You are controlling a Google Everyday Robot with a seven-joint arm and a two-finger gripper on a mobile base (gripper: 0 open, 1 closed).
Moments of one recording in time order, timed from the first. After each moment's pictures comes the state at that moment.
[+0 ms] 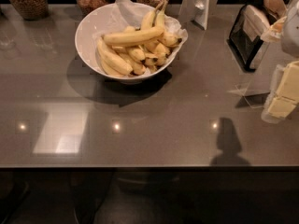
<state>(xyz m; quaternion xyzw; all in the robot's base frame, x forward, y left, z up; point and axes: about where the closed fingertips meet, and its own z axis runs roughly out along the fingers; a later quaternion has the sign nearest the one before) 0.438 -0.217 0.976 -0.60 0.78 -0.03 0.16</state>
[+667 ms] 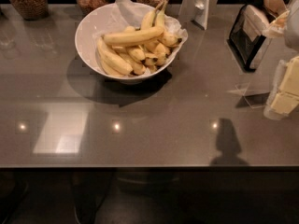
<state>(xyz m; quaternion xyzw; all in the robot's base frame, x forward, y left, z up) 0.438 -0.217 0.985 -0.60 0.78 -0.03 0.16</state>
